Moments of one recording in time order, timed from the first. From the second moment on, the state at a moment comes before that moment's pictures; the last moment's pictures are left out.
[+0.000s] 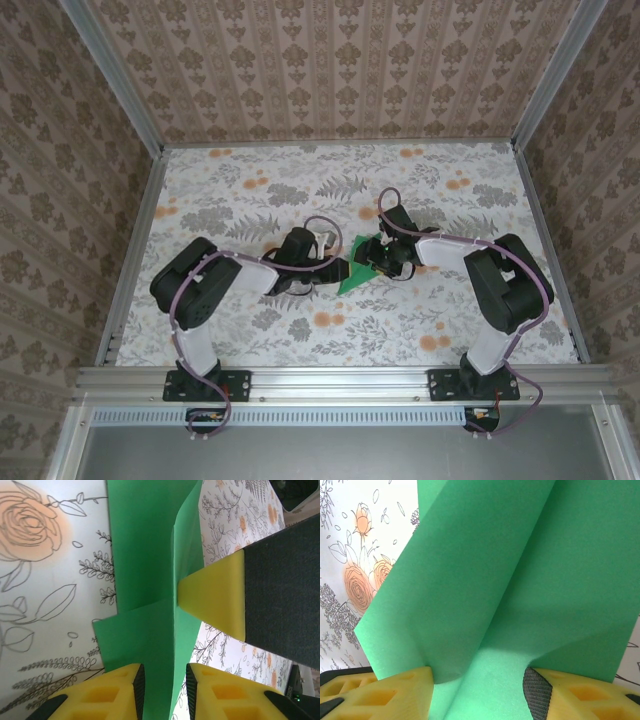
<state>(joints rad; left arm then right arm) -0.74 1.83 0.73 0.44 0.52 -0.74 0.42 1.74 0.90 -0.26 -0.30 0.80</state>
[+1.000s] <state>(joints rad) -0.74 1.93 0.81 0.46 0.63 -0.70 0.42 1.74 0.89 -0.25 -0.31 0.78</state>
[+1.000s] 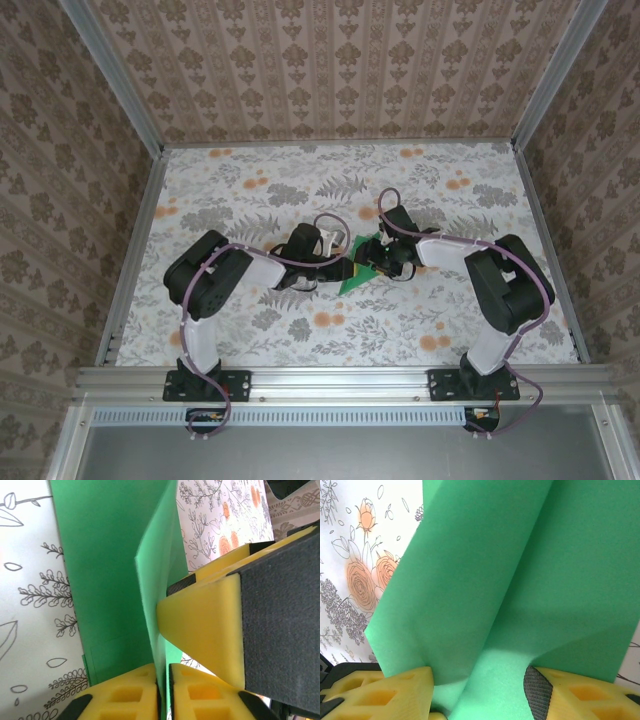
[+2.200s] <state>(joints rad) -0.75 1.85 0.76 0.41 0.58 -0.70 0.42 1.80 0.98 -0.38 -0.28 0.82</state>
